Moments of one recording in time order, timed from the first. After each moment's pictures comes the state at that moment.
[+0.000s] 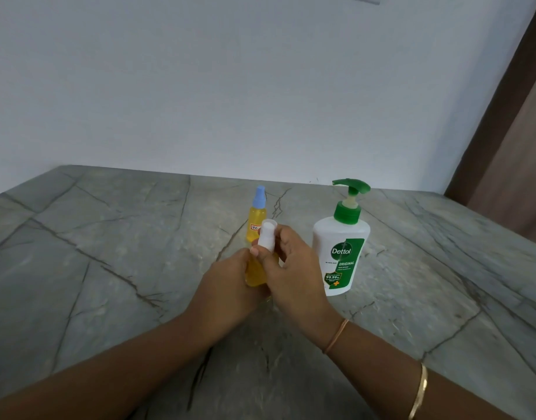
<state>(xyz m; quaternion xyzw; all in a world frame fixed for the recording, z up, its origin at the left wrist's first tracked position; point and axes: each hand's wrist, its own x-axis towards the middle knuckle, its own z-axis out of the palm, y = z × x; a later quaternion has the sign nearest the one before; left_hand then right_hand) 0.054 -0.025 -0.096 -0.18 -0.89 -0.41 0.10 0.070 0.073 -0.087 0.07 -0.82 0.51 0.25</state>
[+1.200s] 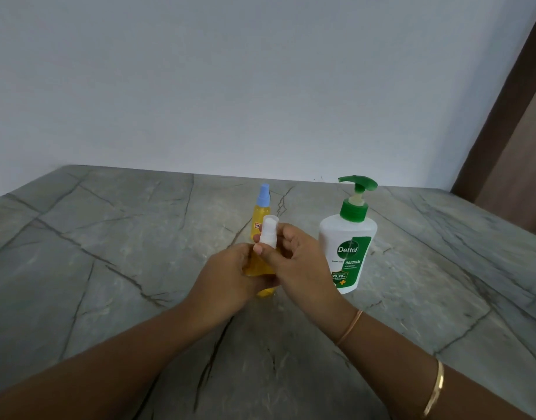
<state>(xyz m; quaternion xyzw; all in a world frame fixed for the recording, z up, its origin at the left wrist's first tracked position) 0.046 -0.036 -0.094 -0.19 -0.86 -0.47 0.06 0.061 0.078 -0.084 0.07 -0.80 0.56 0.19</state>
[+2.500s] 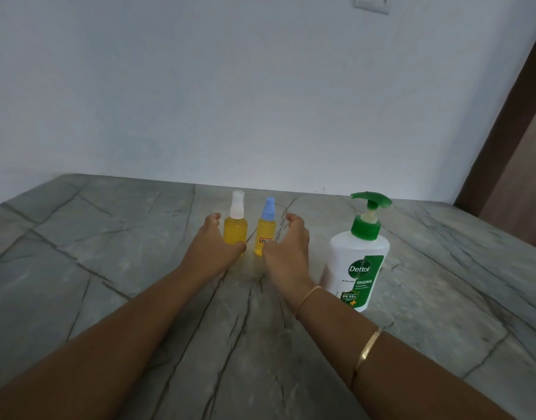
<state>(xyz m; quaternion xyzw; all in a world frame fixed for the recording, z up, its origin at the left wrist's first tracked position) -0.056 -0.054 -0.101 -0.06 -0.88 -0.46 0.11 -0.002 0.061 -0.081 -0.09 -0.81 0.54 0.21</state>
